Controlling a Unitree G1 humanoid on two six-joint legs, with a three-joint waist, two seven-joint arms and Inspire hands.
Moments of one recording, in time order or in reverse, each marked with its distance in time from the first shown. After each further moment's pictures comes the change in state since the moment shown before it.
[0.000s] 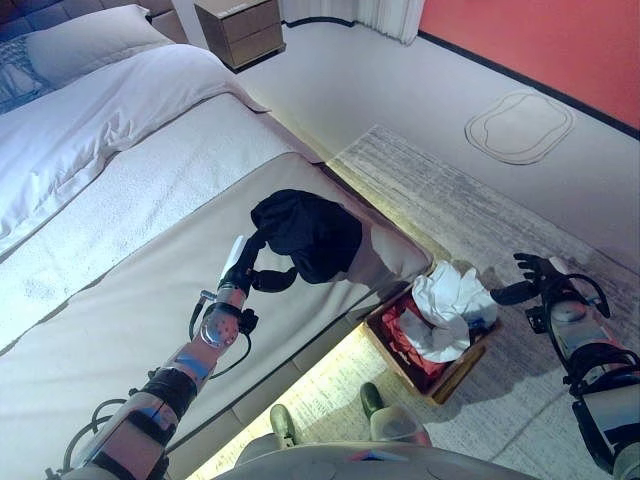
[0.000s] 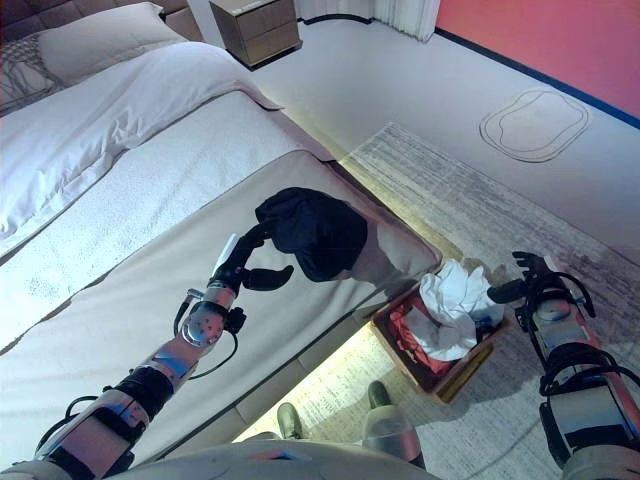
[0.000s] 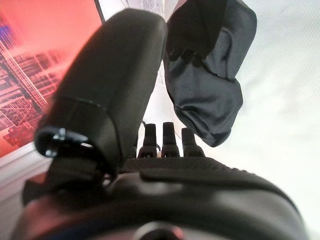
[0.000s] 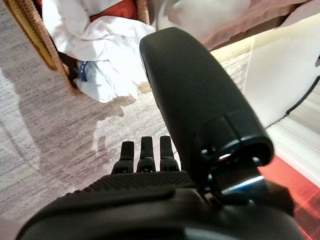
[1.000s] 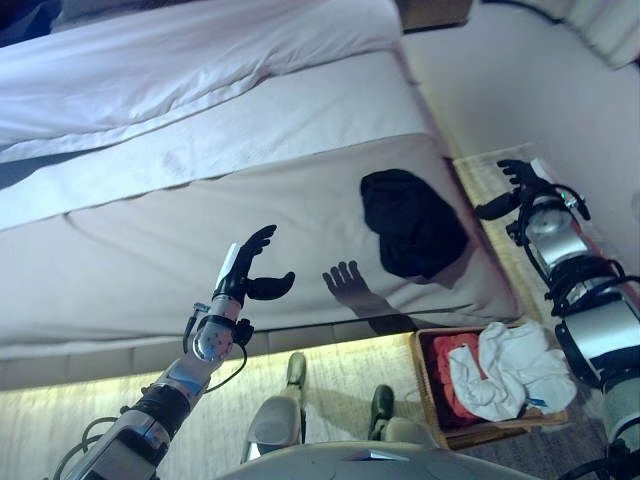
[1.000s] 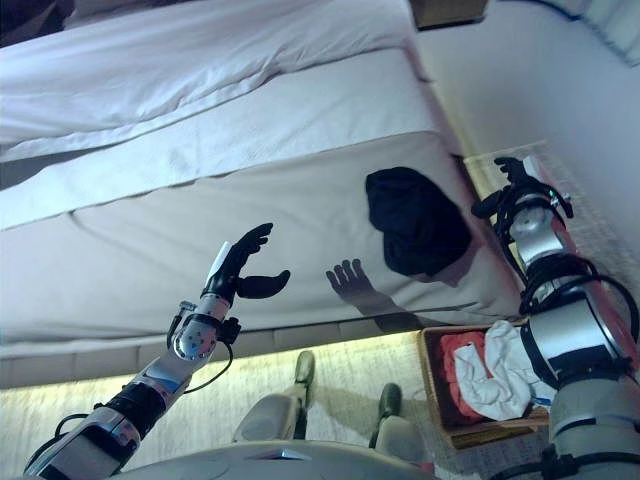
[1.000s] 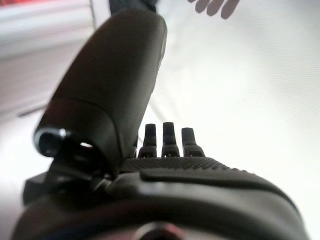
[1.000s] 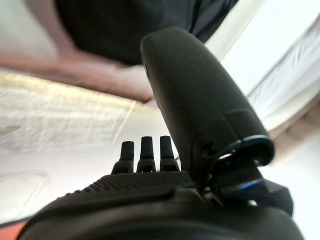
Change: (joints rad) left arm 0.058 0.043 0.007 -0.102 -0.042 -0.076 0.015; right arm -0.555 -0.006 0.277 0.112 -0.043 0.029 -0.037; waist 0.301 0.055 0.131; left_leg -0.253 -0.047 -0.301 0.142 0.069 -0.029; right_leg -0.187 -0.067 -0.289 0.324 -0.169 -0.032
